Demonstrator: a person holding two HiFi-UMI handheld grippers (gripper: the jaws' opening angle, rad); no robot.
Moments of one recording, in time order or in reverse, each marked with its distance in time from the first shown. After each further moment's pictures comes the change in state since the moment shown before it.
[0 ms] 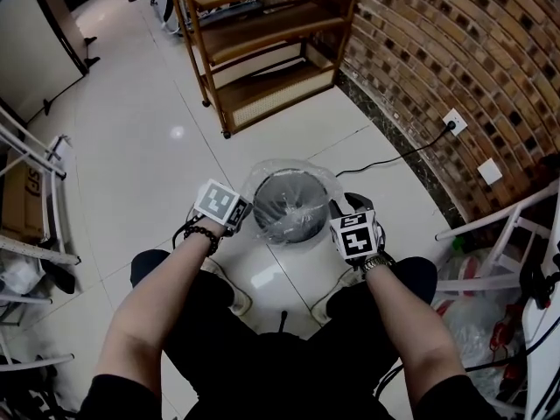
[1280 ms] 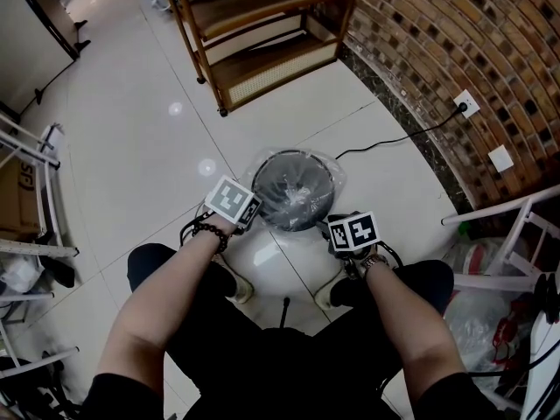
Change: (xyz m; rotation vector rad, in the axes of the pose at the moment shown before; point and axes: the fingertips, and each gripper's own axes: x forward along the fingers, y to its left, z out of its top) left arm 0.045 -0.024 -0.014 0.037 0.070 -0.080; right arm 0.038 0.073 -0.111 0.314 0.336 0.379
